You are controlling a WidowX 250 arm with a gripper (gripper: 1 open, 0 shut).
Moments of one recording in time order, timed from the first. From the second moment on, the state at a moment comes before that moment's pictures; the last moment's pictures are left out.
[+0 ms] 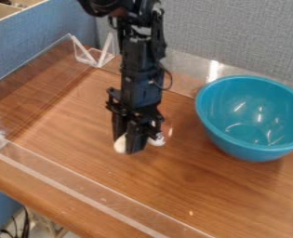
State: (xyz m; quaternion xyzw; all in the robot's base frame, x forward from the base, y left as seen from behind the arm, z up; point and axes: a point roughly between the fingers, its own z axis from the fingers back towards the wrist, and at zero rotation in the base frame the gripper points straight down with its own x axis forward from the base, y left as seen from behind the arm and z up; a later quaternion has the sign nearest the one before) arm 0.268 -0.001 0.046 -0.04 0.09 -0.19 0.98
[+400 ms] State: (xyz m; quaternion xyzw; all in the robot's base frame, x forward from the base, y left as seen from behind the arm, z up) arm 0.267 -0.001 0.035 -0.04 0.10 -0.19 0.98
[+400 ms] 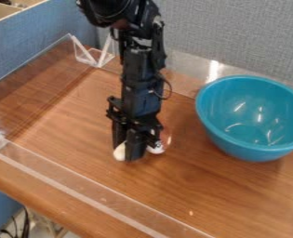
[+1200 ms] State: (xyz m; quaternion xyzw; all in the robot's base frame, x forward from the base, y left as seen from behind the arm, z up) arm 0.260 0.000 0.039 -0.05 0.09 -0.18 0.98
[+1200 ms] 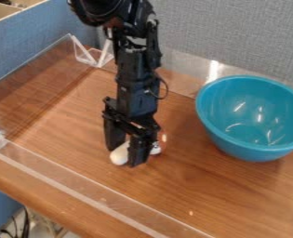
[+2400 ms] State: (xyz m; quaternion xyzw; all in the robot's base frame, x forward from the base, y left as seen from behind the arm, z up) arm 0.265 0.004 0.044 -0.04 0.06 -0.17 0.98
